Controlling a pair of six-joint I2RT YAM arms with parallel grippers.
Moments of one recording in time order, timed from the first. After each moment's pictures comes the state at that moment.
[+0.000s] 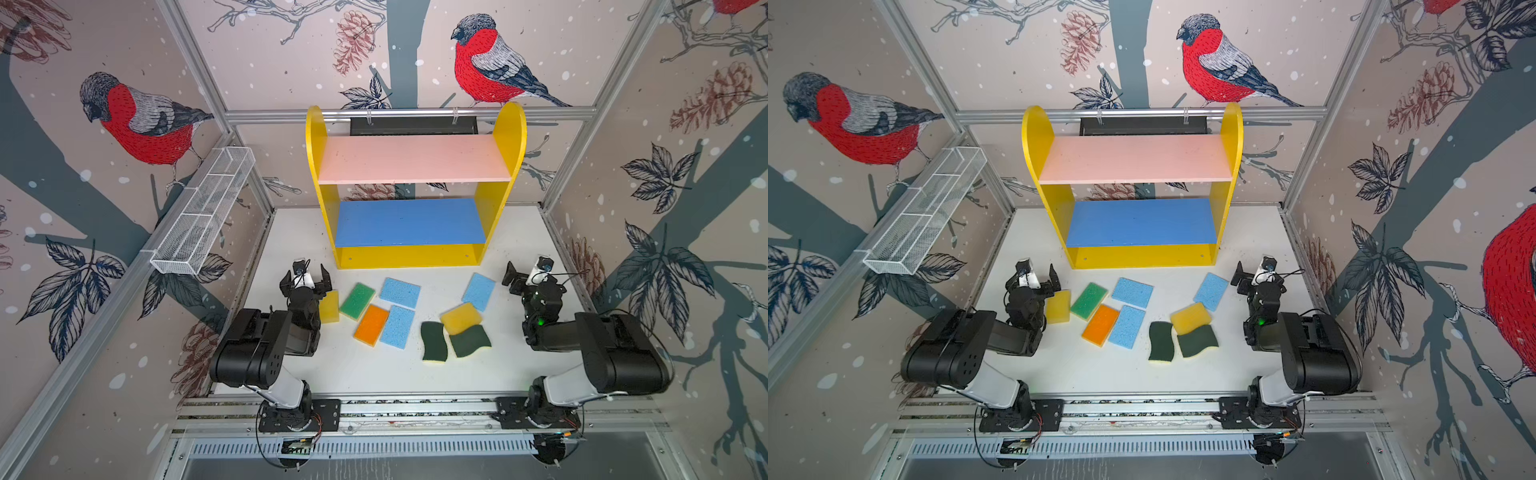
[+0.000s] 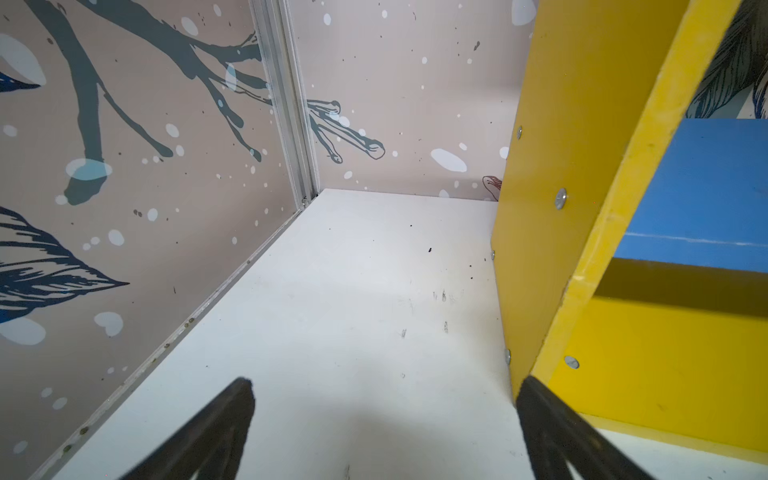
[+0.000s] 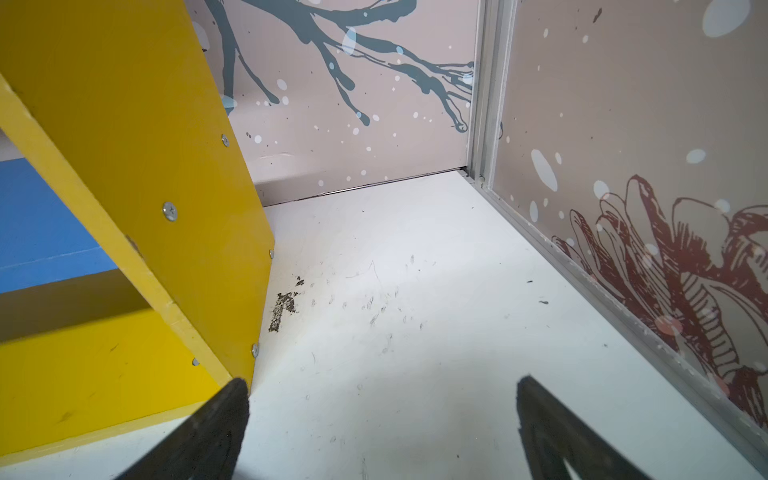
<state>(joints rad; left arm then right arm) -0.08 1.57 0.22 1.23 -0.32 0.00 0.00 1.50 0.23 1.11 0.10 0.08</state>
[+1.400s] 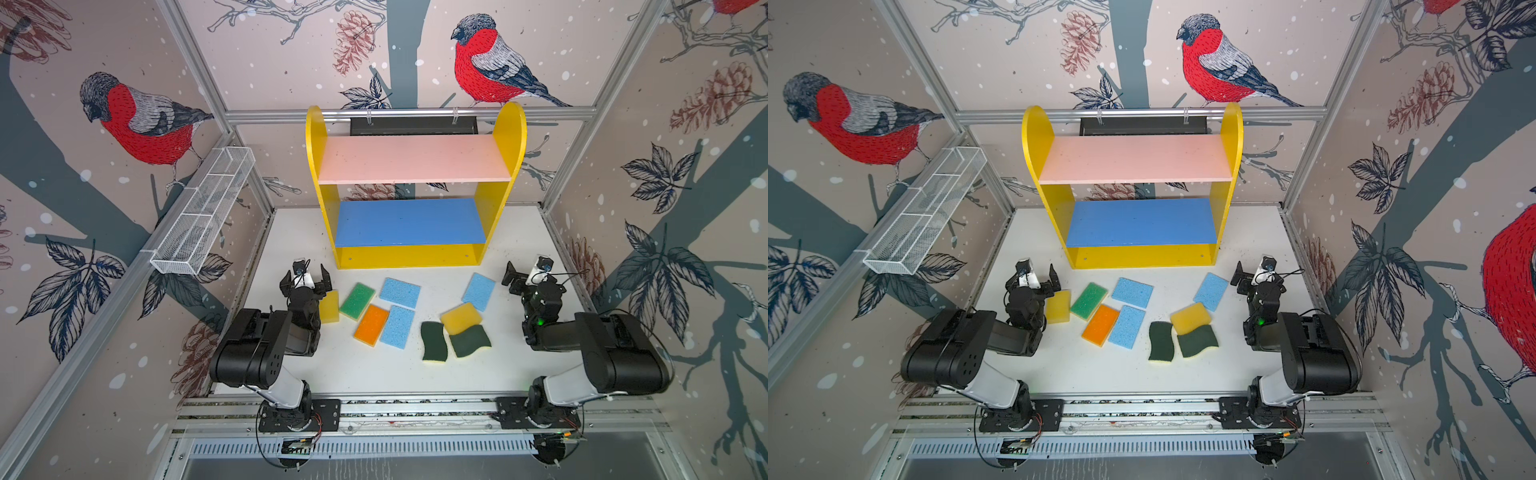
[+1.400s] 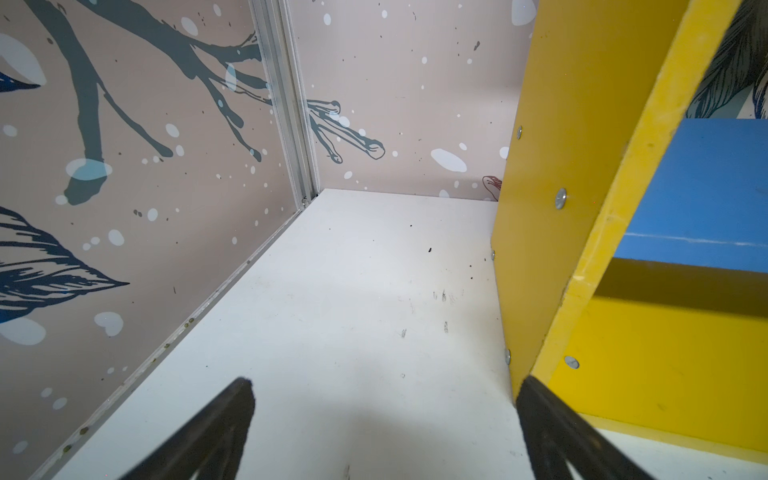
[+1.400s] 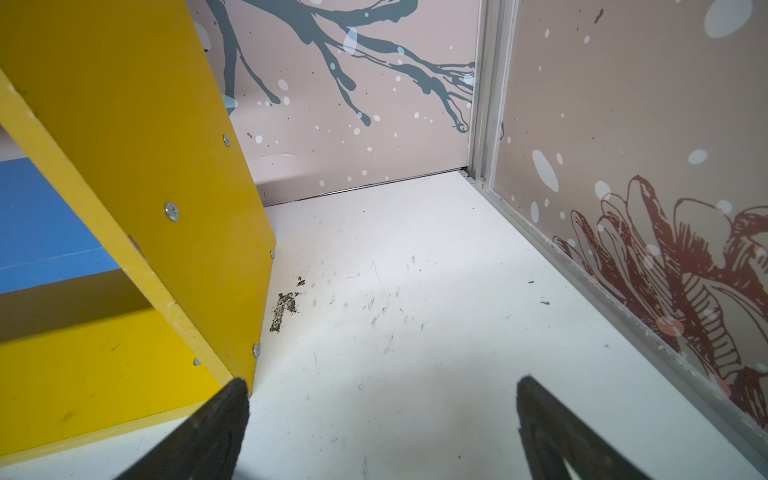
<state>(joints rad) -0.08 1.57 0.22 1.23 -0.32 0.00 0.00 1.50 0.23 1.11 0.10 0.08</state>
